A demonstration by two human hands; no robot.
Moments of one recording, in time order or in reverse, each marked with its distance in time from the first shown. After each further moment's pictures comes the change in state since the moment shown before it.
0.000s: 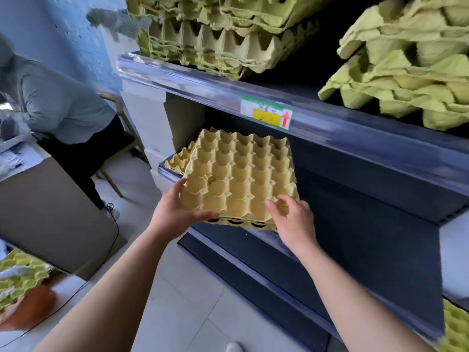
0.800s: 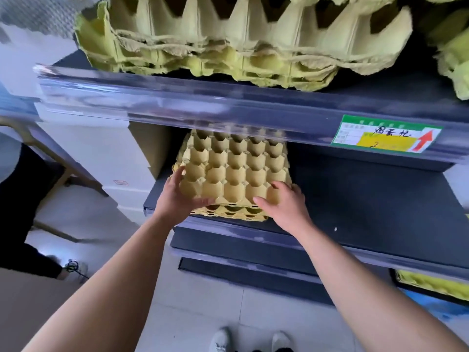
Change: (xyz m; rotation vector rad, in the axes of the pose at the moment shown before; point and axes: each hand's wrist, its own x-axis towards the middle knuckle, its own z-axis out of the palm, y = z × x) left_hand 0.259 -0.054 -0.037 0.107 -0.385 0.120; right_hand 0.116 -0.071 0.129 -0.101 0.082 0.302
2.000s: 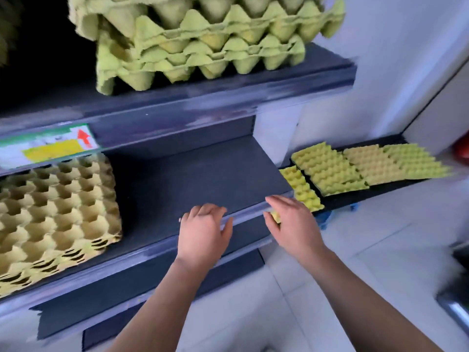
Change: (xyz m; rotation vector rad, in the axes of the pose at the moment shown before) left_hand -0.186 0.191 0.292 0.548 -0.127 0.960; right_hand -0.196 0.224 -0.205 -0.346 0.552 -0.010
